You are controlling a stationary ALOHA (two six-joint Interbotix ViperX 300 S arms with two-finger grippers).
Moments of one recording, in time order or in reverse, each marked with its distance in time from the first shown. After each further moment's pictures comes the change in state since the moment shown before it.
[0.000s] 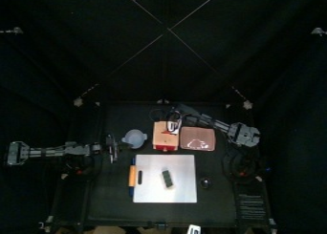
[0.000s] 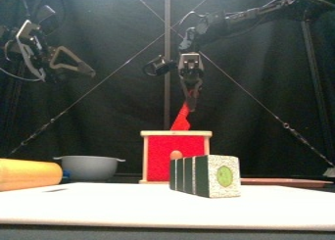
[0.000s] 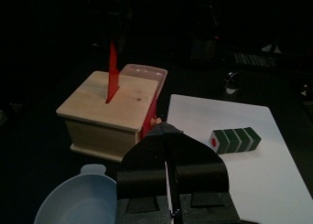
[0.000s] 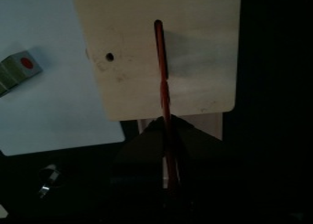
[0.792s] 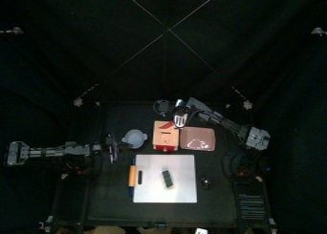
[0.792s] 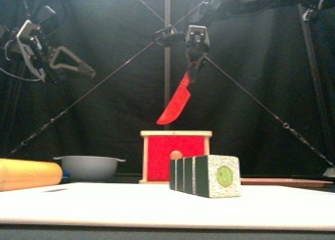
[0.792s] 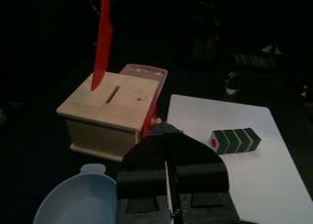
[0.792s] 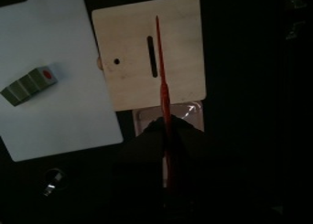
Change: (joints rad) left arm 0.000 0.000 0.000 -0.005 0.000 -0.002; right arm -0.015 -0.124 -0.078 -0.002 0.020 0.011
